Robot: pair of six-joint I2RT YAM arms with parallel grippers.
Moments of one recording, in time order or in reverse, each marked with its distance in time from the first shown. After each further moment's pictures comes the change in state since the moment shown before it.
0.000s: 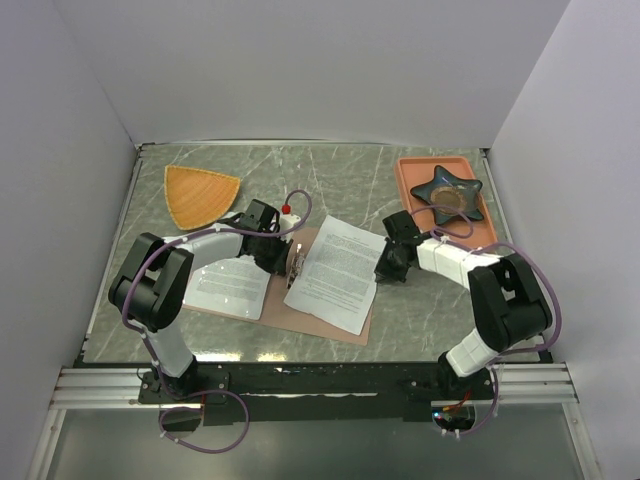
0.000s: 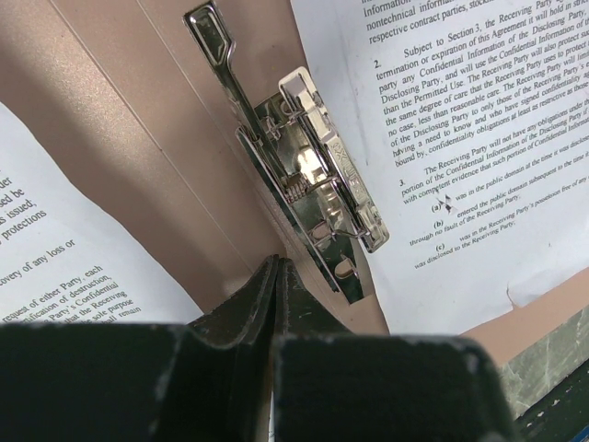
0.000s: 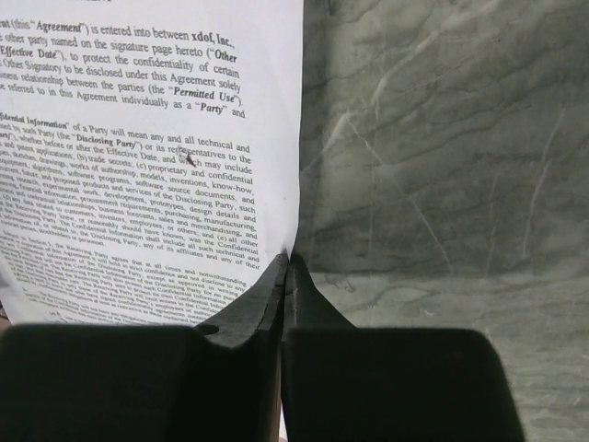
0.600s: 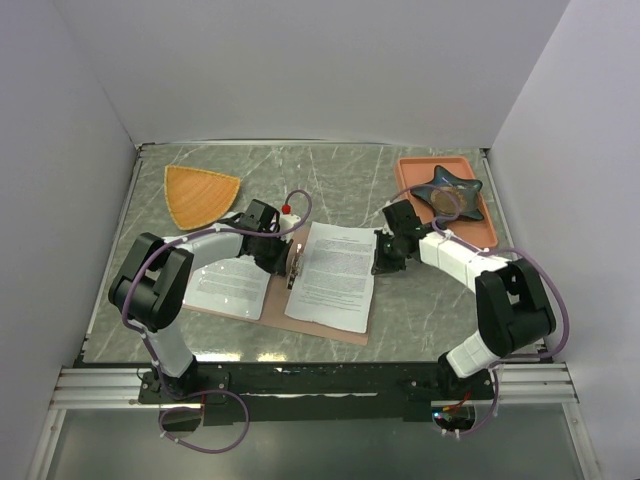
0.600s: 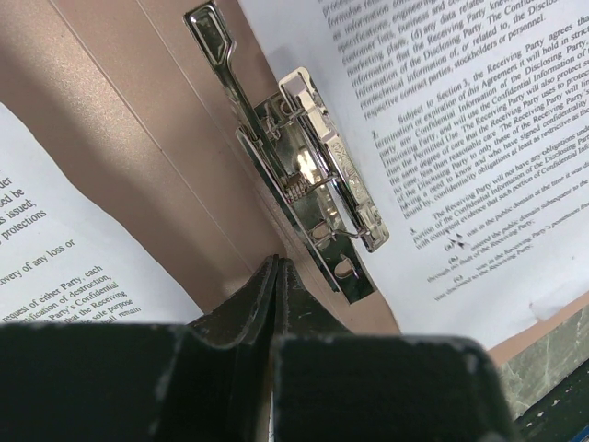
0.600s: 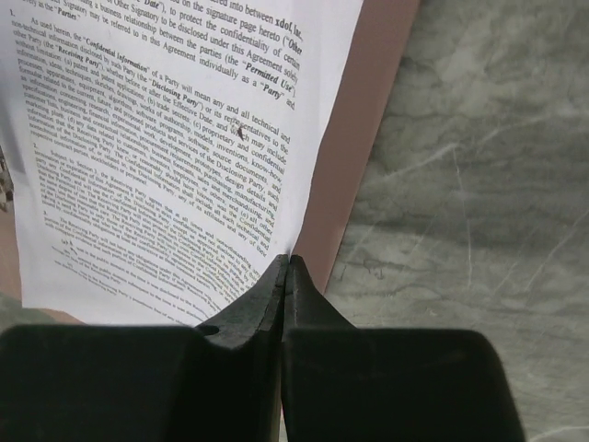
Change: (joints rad) left arm 0.000 0.000 0.000 0.000 0.000 0.000; right arm 0.007 -0.045 0.077 -0.051 -0.117 -0.320
